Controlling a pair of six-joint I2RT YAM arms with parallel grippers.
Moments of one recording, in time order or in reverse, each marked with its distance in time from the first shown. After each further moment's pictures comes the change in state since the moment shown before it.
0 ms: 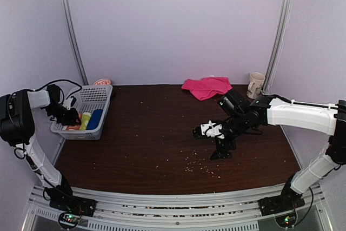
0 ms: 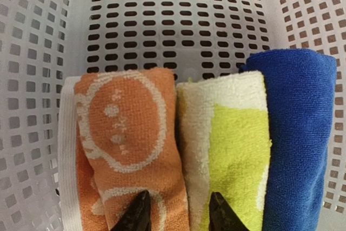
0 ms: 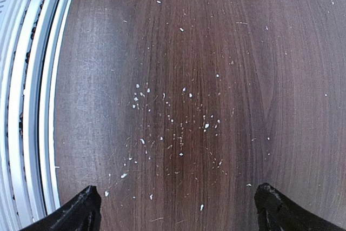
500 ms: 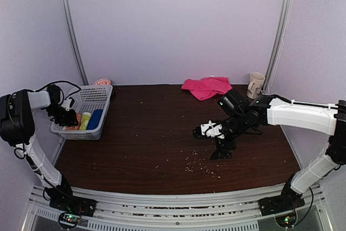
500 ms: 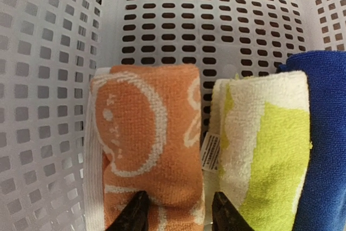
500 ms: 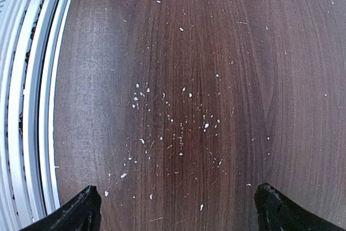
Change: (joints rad) left arm -0.001 0.000 -0.012 0.030 -0.129 -0.002; right arm 0.000 0.000 0.000 0.000 0.002 0.000
